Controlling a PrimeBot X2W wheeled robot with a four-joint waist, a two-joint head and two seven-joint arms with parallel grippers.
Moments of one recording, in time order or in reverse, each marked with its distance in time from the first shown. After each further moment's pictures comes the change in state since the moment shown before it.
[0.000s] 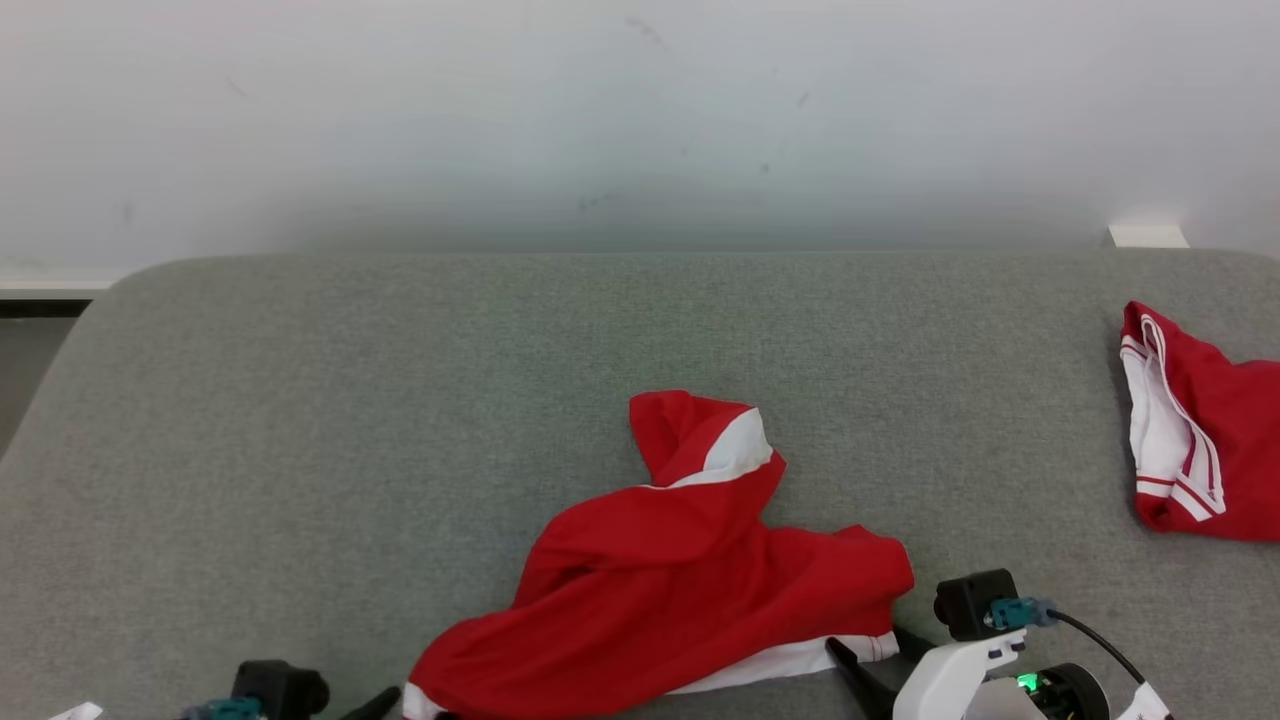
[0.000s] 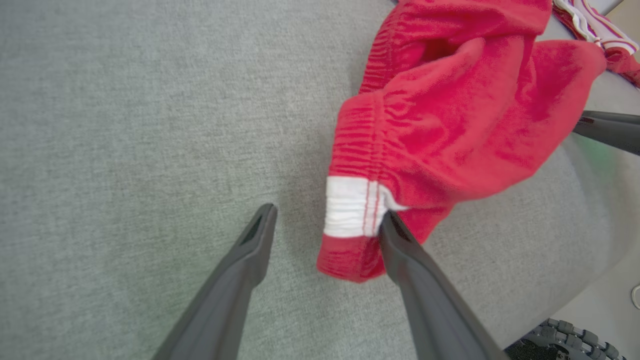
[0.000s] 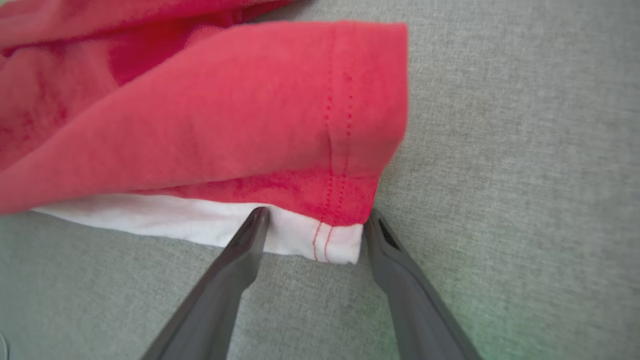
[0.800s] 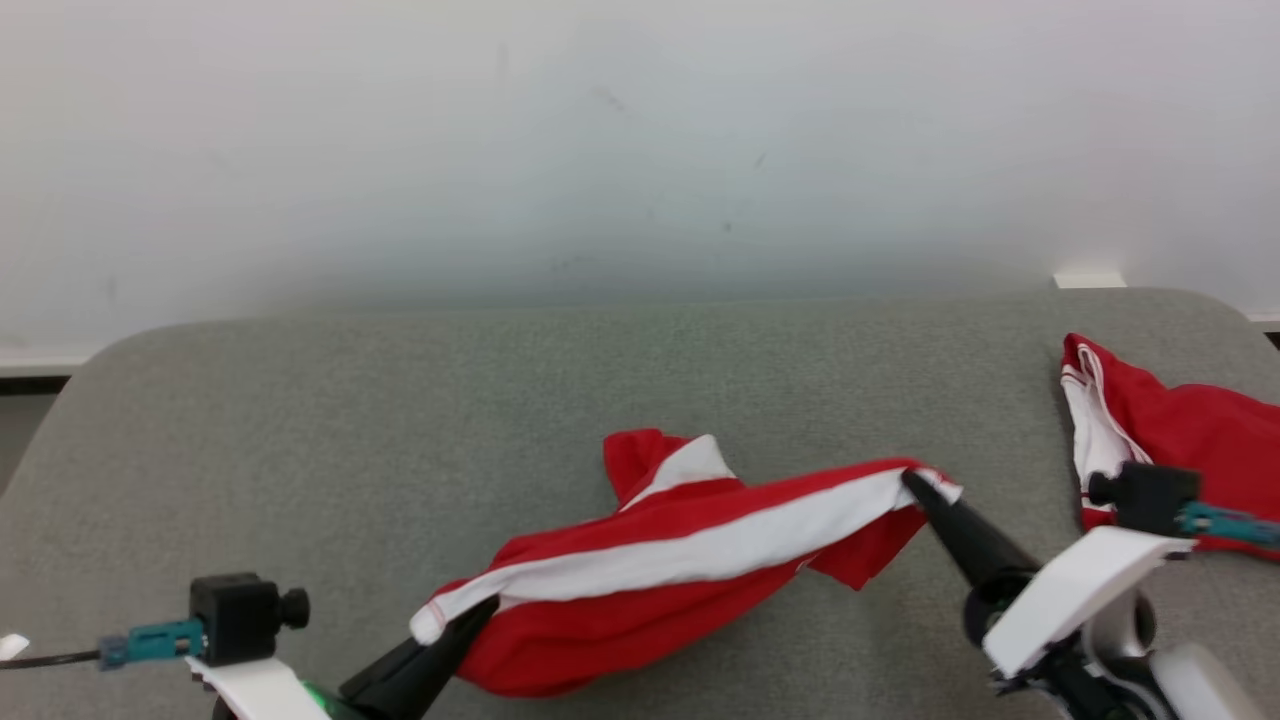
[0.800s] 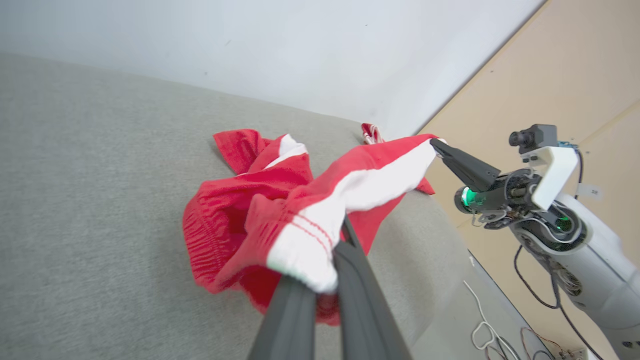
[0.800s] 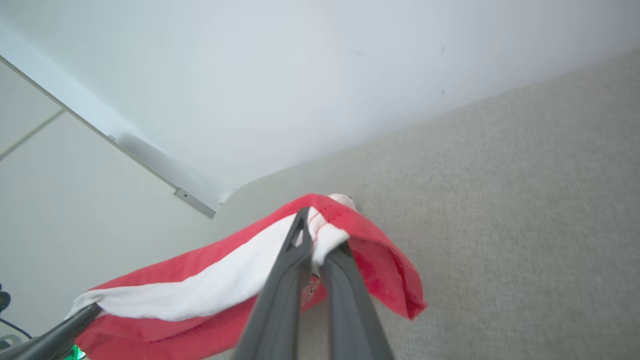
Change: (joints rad) left arm -0.058 0.136 -0.070 -0.344 -0.418 0.000 -0.030; right arm 0.012 -0.097 -0.093 -0.380 0.504 -0.002 0.032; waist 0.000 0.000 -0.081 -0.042
